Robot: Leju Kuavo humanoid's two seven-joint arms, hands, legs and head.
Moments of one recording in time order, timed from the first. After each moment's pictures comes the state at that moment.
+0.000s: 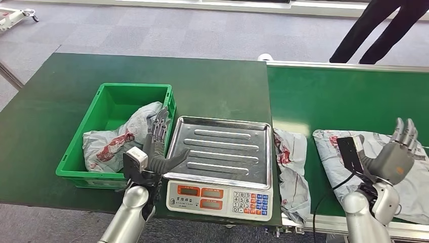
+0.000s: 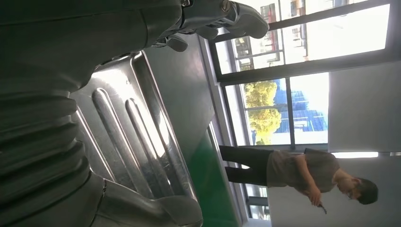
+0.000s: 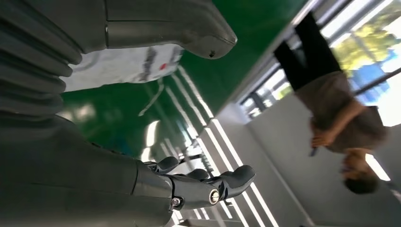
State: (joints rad) left arm -0.23 -0.14 -0.19 -1.06 -0.06 -0.04 -0.70; right arm -0.28 -0.07 -0.21 -1.14 0.96 -0.67 -0.13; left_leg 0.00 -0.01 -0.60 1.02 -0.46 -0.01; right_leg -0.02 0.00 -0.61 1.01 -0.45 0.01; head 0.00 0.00
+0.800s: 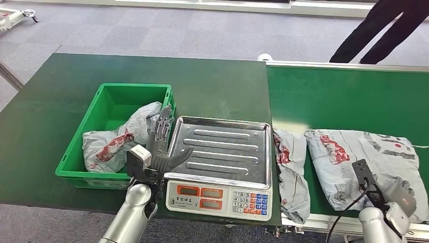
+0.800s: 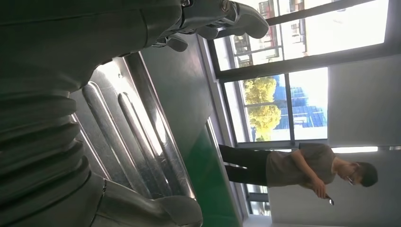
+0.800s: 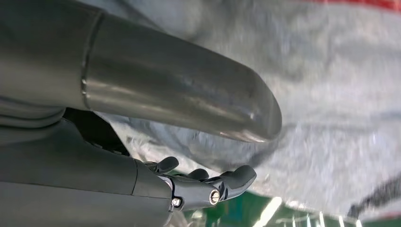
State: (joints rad) left arm -0.25 -0.16 -0.19 -1.04 -0.07 -0.04 -0.70; right arm -0.40 -0.15 -0.48 -0.65 1.18 -0.32 0.16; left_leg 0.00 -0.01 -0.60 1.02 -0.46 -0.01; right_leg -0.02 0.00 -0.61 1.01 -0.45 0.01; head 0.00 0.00
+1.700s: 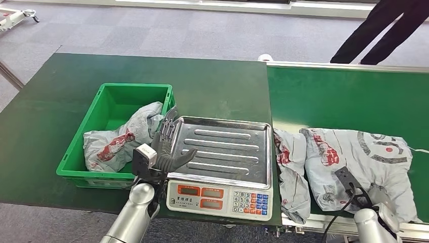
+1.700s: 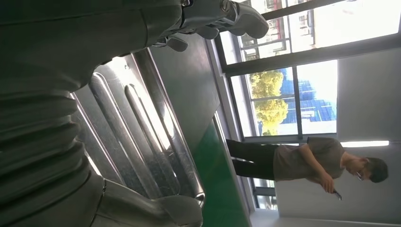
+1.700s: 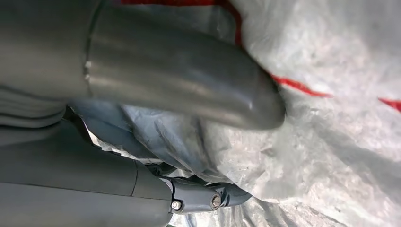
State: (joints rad) left arm -0.27 -0.17 -0.19 -0.98 -0.09 -0.06 -0.70; right arm -0.39 -0.13 -0.47 -0.65 1.21 -0.04 0.18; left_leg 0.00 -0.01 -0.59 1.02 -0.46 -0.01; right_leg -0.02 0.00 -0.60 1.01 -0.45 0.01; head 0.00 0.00
